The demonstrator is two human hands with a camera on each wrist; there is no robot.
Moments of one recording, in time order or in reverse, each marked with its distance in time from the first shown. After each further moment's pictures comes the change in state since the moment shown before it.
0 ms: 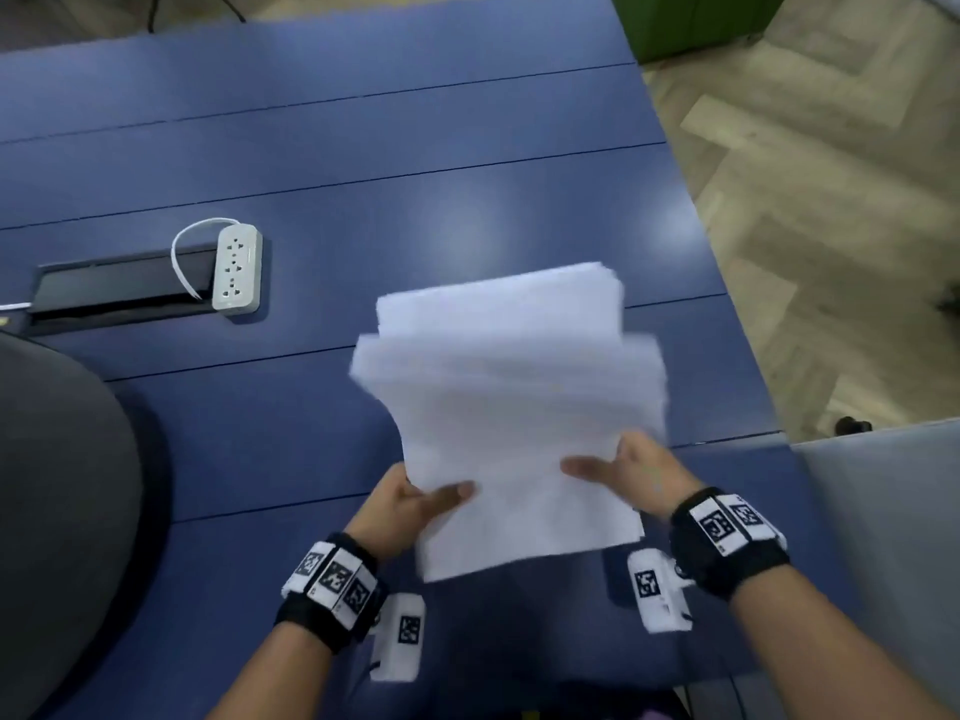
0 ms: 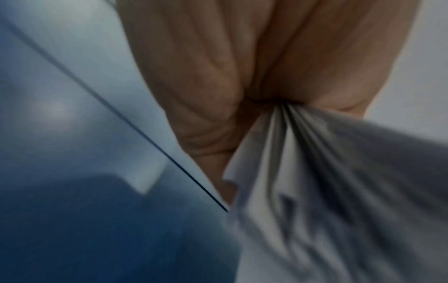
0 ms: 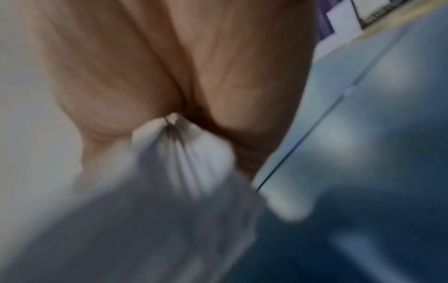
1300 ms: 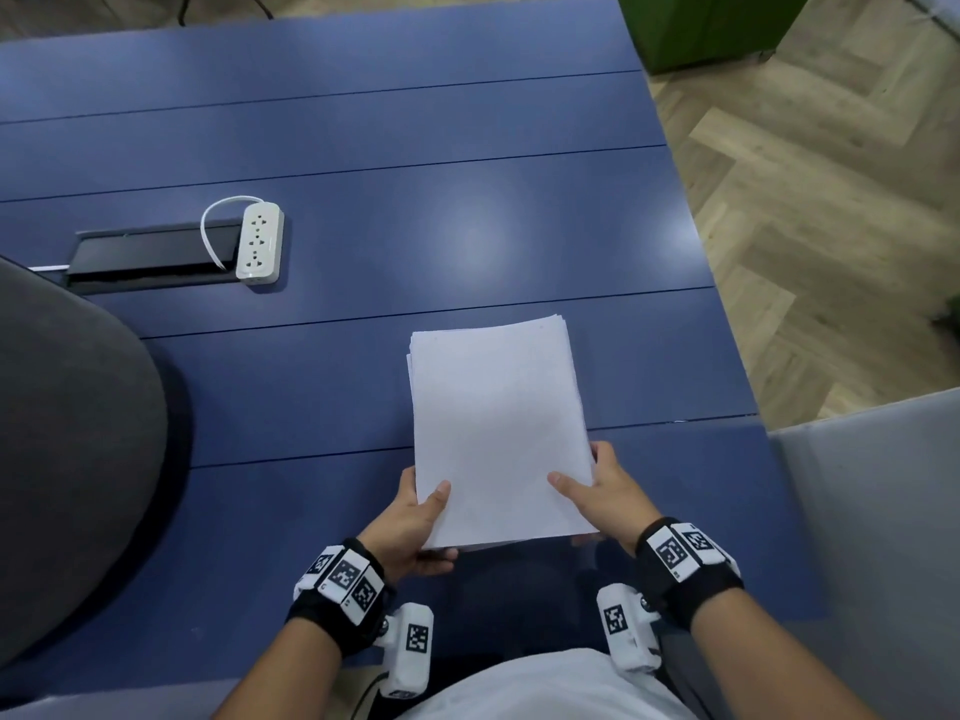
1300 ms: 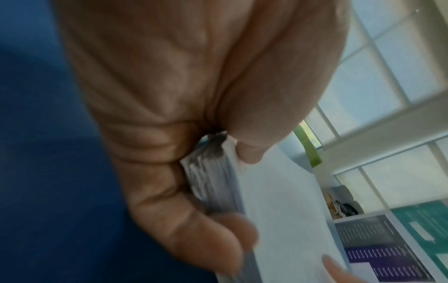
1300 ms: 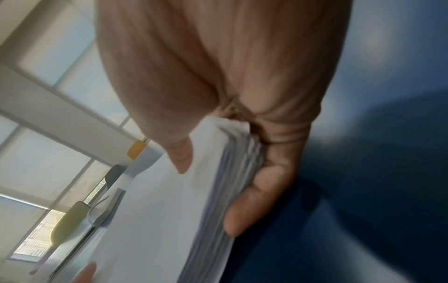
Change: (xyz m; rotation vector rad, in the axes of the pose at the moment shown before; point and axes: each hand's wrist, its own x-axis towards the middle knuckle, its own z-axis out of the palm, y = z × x) left_hand -0.035 -0.050 0.032 -0.202 0.075 -0.430; right_hand -0.024 0.071 0.036 -0.060 0.135 0.271
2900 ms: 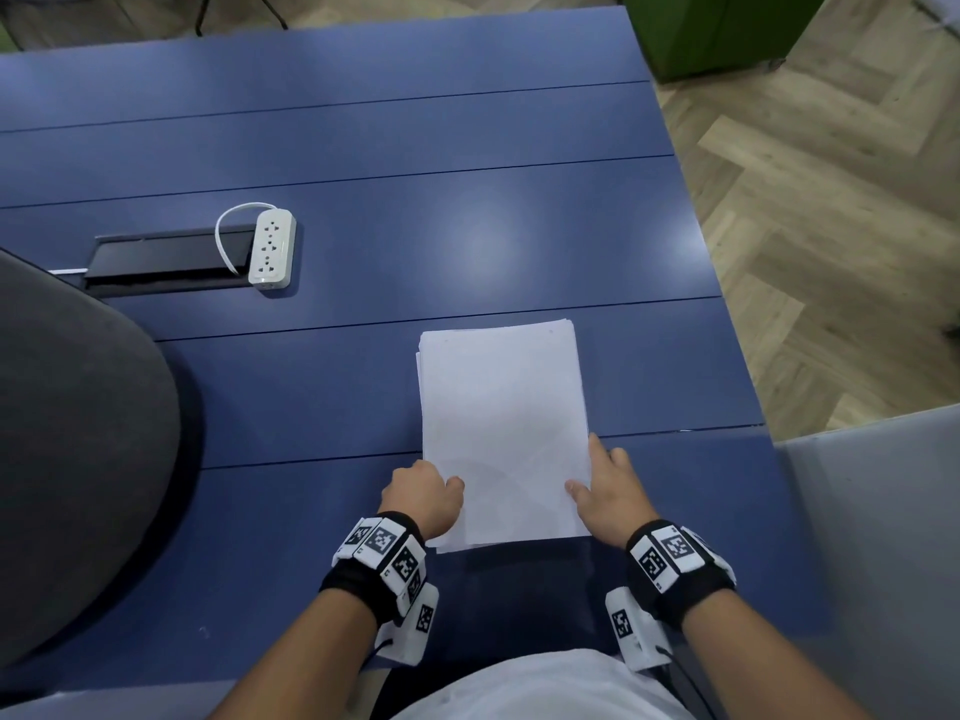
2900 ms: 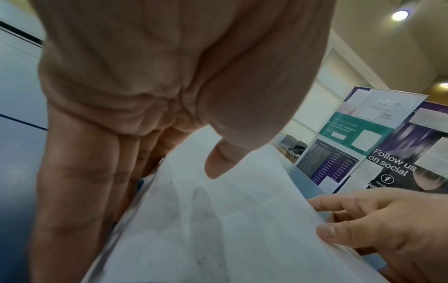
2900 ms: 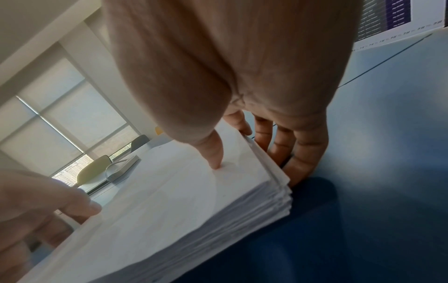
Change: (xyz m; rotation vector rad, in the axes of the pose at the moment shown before) left_hand 0.006 0.042 0.014 0.915 0.435 0.011; right_hand 0.030 0.013 0.004 -0.465 0.122 -0.132
